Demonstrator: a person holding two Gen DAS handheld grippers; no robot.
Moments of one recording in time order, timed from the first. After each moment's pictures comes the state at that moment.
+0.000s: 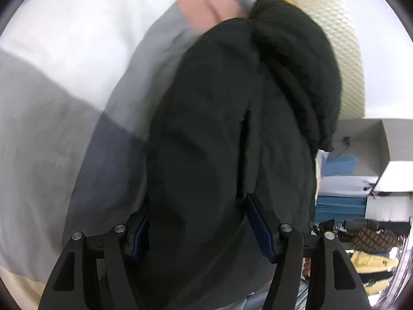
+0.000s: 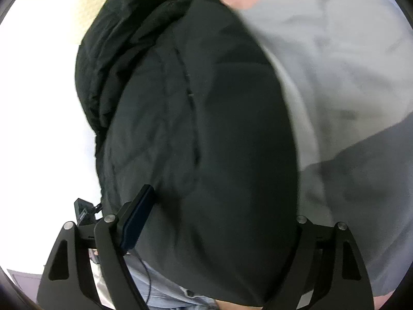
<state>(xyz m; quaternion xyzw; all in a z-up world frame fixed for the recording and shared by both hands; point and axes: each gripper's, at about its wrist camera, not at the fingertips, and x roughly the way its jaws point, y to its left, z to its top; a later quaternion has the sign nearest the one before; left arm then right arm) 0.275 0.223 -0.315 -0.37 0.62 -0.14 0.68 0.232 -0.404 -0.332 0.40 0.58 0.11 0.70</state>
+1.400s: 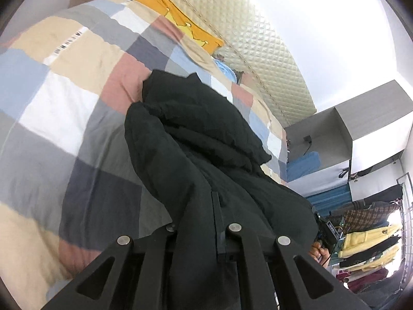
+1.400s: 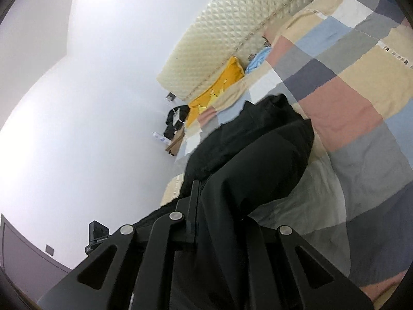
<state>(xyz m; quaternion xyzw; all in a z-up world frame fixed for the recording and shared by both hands) 0.201 0.218 -0.103 -0.34 0.49 -0.20 0.78 0.179 -0.407 -0.124 0.39 0.32 0.22 0.83</state>
